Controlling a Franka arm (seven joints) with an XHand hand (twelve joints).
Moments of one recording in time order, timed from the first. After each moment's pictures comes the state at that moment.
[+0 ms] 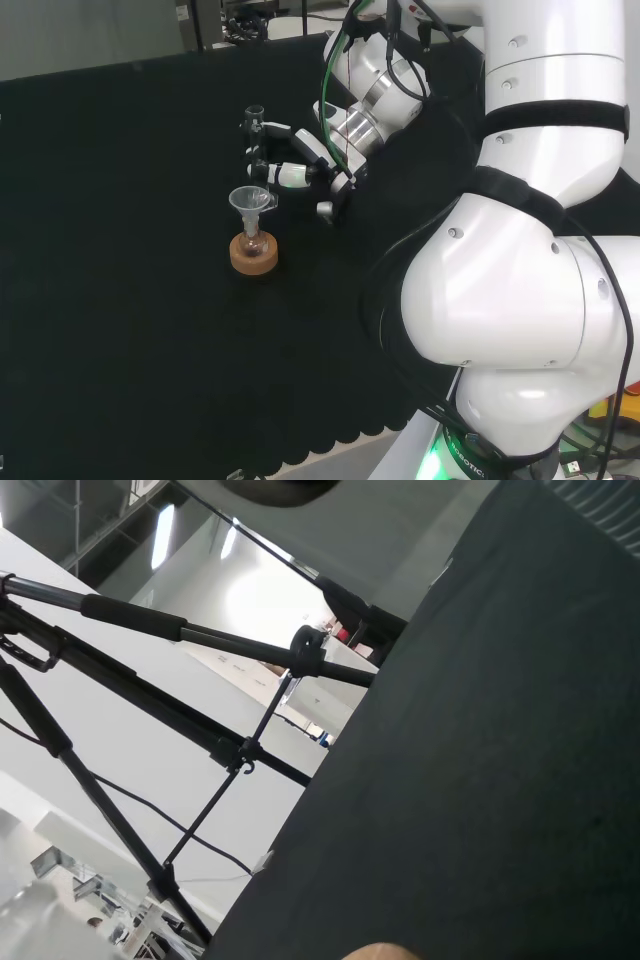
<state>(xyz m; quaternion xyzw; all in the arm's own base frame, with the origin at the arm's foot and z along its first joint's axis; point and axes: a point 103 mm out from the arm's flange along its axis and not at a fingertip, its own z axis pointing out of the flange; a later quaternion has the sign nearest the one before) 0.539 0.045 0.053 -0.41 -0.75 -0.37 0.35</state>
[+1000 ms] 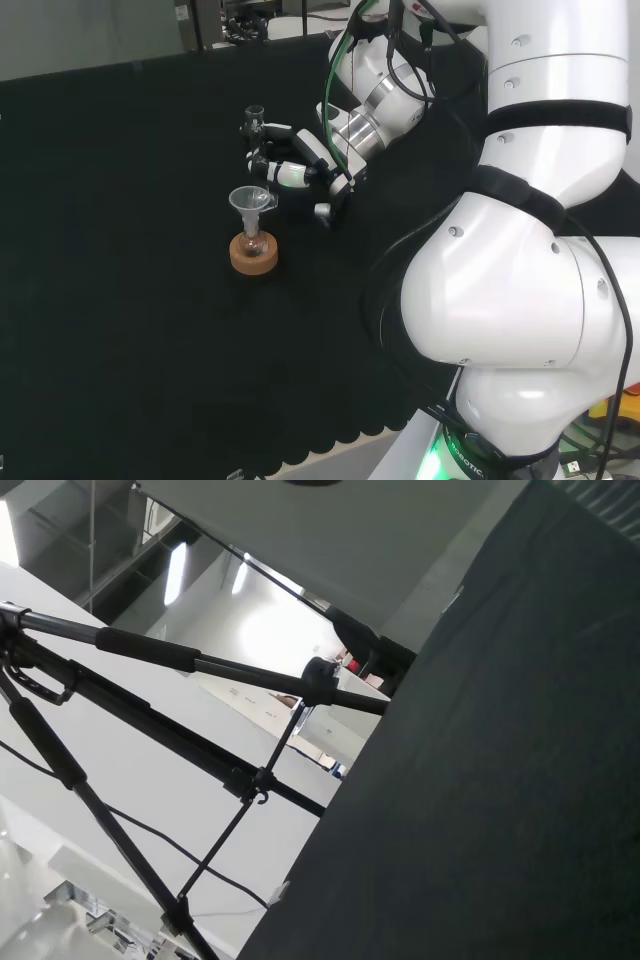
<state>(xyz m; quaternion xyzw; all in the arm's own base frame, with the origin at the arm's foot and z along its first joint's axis) 0.537 0.048 0.055 -0.41 -0.74 -0.40 0.35</state>
